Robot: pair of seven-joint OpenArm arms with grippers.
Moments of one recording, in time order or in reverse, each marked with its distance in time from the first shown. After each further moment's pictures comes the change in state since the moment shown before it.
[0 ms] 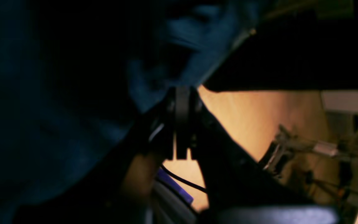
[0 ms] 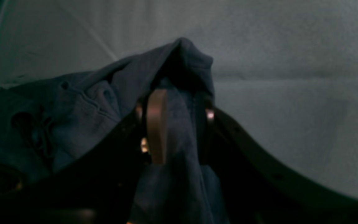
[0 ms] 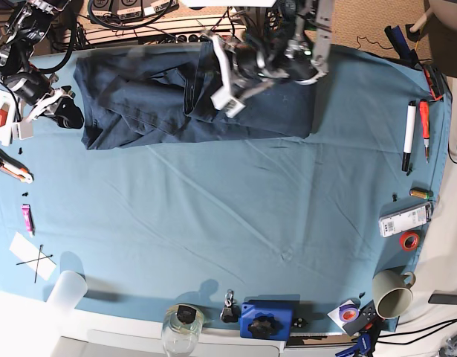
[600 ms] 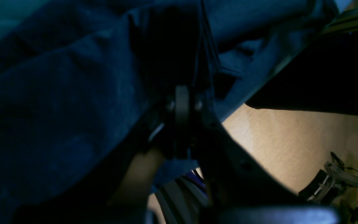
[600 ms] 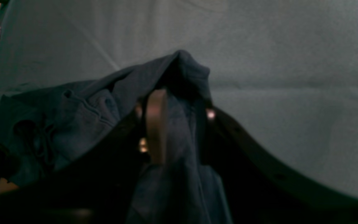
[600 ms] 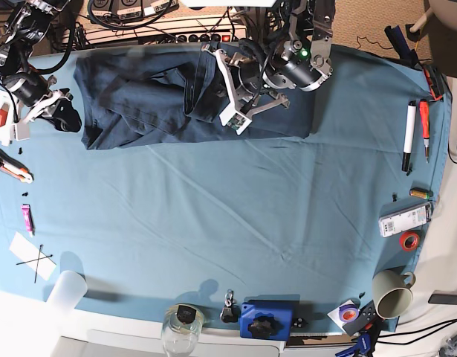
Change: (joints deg) left arm -1.7 0.0 0.5 5.9 11.7 3.9 -2.0; right arm 0.0 0.2 0.1 0.0 -0.2 0.0 1.2
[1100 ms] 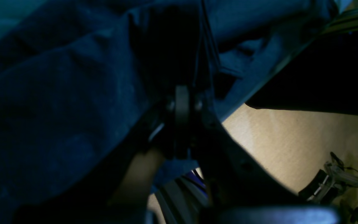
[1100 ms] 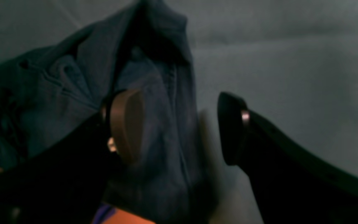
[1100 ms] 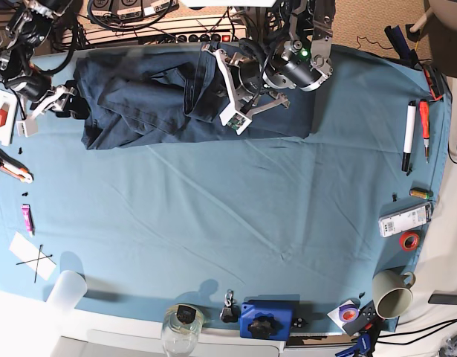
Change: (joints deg) left arm 0.0 0.0 0.0 0.0 -0.1 0.0 0.0; right arm 2.5 0.0 0.0 -5.9 -3.5 0.0 -6.6
